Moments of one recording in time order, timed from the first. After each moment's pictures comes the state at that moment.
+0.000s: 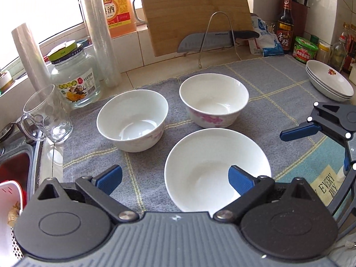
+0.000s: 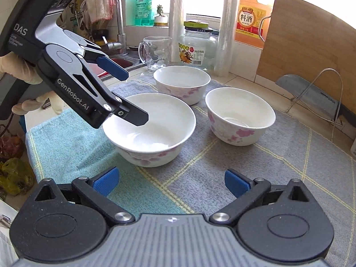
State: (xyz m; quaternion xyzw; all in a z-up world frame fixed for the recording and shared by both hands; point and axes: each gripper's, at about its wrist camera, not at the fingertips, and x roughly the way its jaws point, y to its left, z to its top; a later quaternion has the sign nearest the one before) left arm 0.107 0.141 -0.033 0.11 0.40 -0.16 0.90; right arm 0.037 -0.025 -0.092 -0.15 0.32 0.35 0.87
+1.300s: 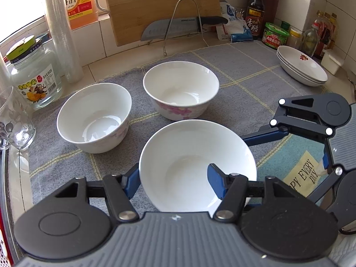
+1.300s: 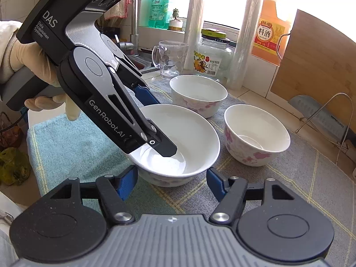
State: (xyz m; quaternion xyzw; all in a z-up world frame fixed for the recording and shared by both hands) left arm 0.119 0.130 -0.041 0.11 0.42 -0.26 0.86; right arm 0.033 -0.001 -0.090 -0.18 0.29 0.36 0.87
